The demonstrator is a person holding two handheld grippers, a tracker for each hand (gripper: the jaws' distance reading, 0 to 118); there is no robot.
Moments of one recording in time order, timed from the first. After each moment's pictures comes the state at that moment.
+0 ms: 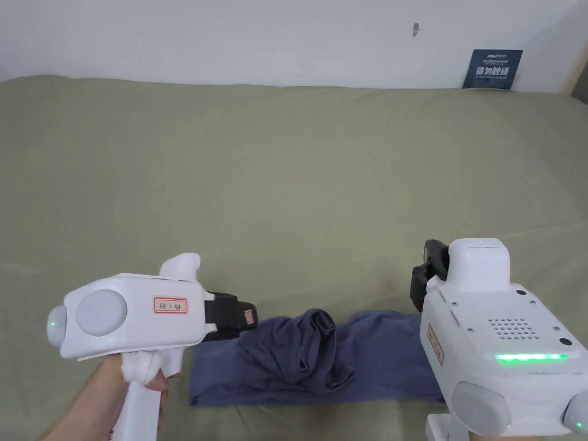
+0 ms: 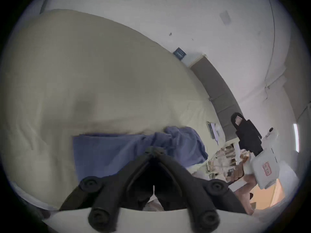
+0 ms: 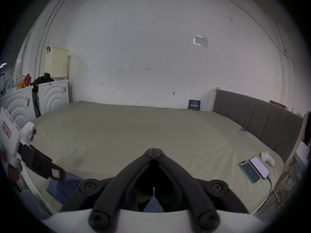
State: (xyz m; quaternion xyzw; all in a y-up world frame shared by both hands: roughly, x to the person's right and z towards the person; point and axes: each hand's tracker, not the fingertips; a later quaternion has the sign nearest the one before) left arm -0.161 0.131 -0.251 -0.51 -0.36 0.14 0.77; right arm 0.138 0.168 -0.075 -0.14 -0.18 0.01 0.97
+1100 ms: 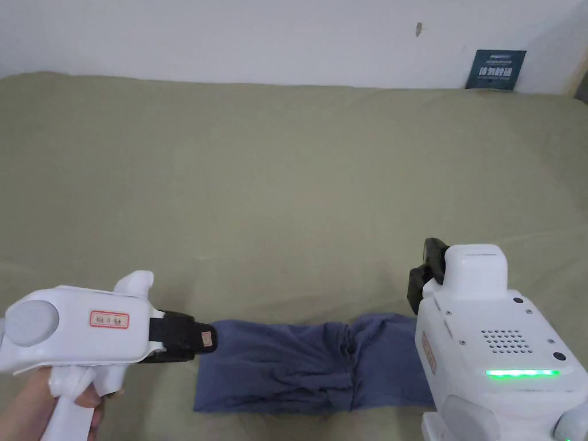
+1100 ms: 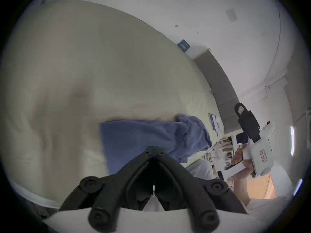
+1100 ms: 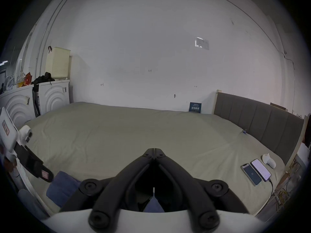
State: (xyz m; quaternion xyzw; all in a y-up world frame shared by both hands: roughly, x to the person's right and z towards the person) left arm -0.225 0.121 -0.267 -0.54 -0.36 0.16 0.74; right arm 0.125 0.163 -0.082 -0.11 -0.19 0.03 0.98
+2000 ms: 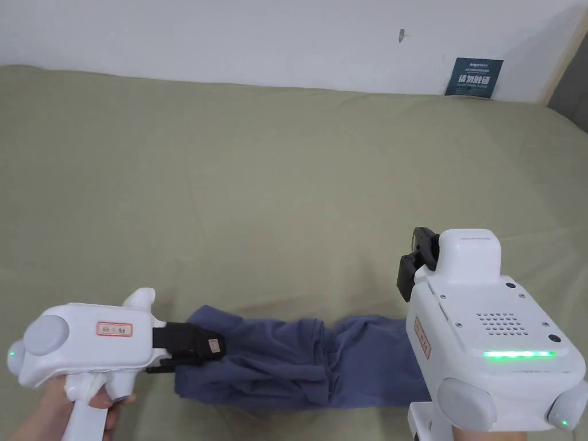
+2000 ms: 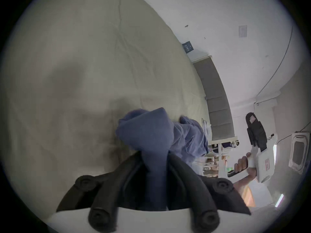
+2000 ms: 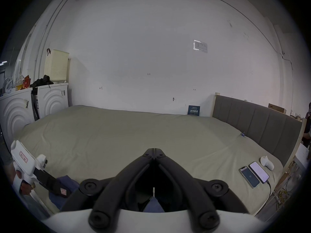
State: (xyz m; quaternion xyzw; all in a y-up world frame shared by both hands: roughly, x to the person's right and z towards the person) left arm -0.207 0.079 -0.282 -0.56 -0.39 0.23 0.70; right arm 0.128 0.184 -0.085 -0.11 -0.19 0.02 0.98
